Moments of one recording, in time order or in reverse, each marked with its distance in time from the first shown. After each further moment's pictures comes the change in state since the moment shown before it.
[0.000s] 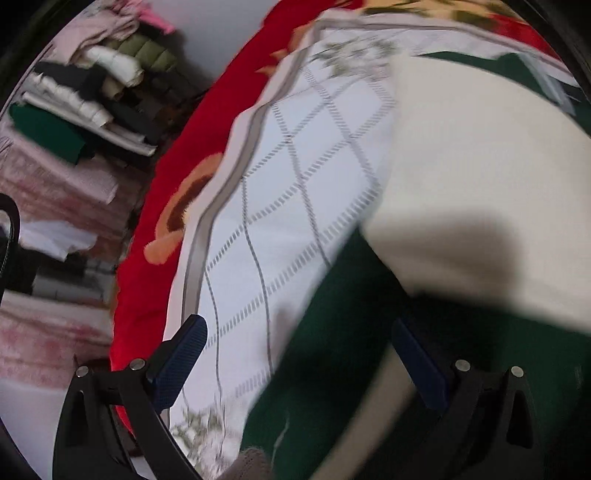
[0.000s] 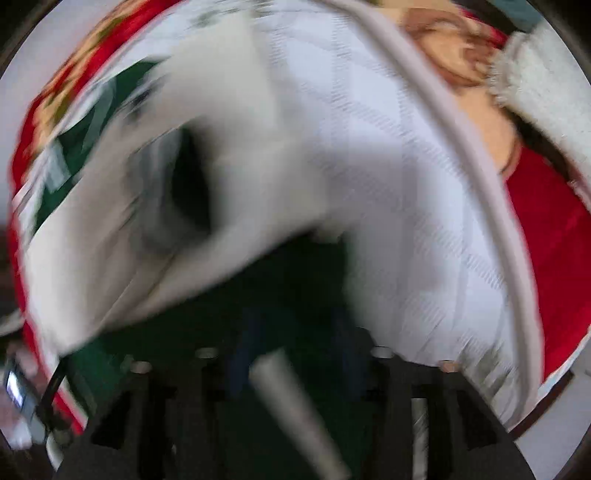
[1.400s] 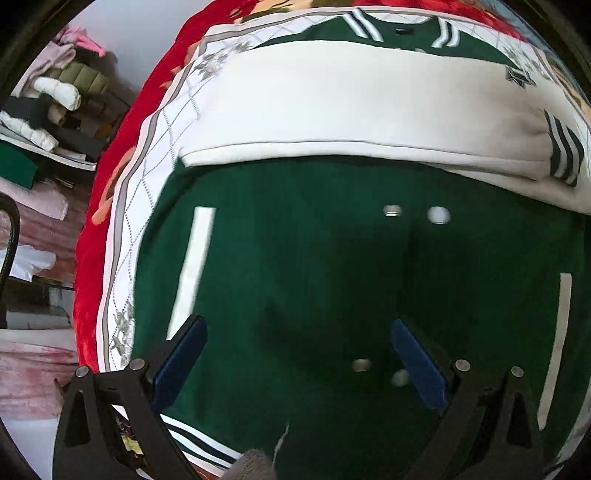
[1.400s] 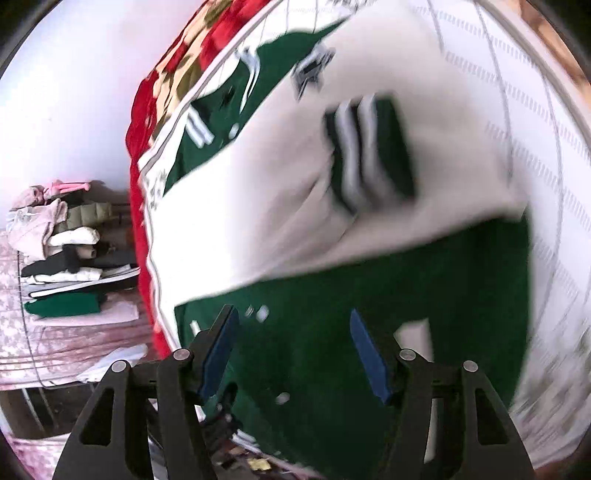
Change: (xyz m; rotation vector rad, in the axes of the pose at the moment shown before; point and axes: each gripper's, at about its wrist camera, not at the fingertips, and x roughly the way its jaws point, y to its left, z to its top) left arm -0.104 -0.123 -0.107 0.134 0.013 -0.161; right arm -0.031 0.002 0.015 -0.100 0.051 0.459
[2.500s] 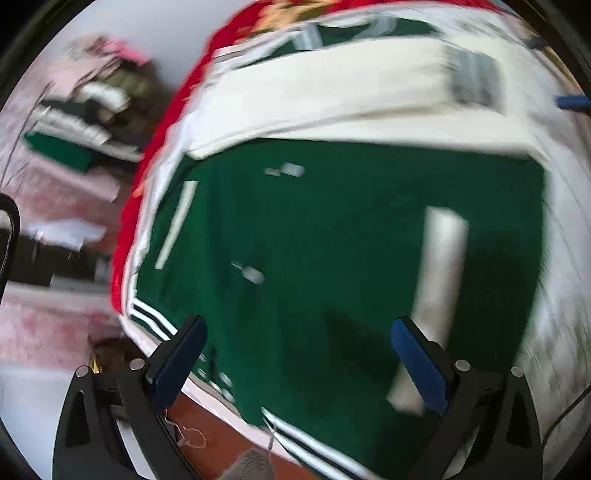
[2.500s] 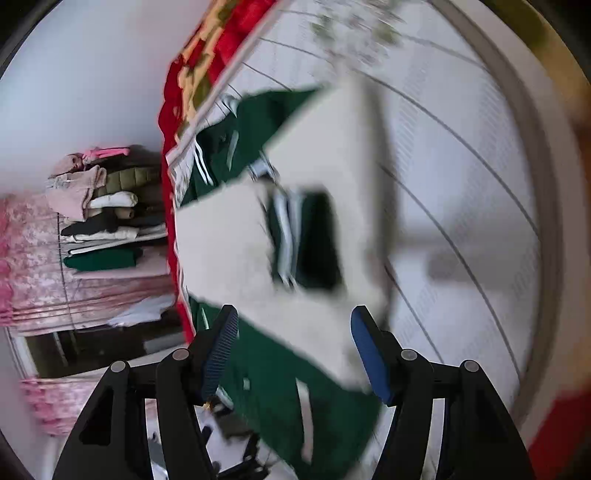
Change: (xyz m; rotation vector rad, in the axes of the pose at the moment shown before) left arm -0.086 -0.134 -0.059 -0.013 0.027 0.185; right arm -0.056 -0.146 0.158 -0.114 0.246 0.197
